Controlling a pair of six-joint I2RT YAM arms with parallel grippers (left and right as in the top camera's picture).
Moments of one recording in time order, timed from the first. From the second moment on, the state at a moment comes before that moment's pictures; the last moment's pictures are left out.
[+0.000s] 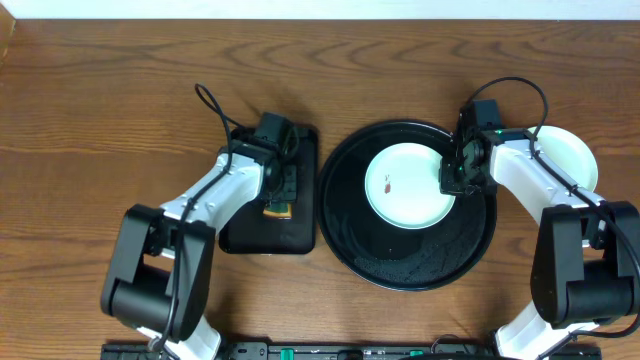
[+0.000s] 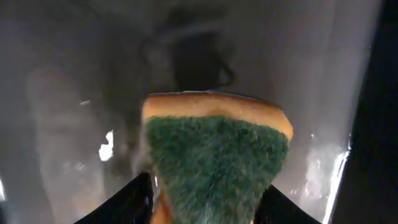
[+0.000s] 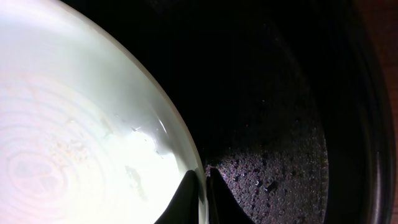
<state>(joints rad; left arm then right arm) -0.32 1.78 1.04 -0.63 0.02 -0.33 0.11 1.82 1.11 -0.72 -0.02 0.21</state>
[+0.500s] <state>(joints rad) -0.32 1.75 1.04 -0.64 0.00 -0.33 0.11 1.82 1.11 -0.72 -0.01 0.21</state>
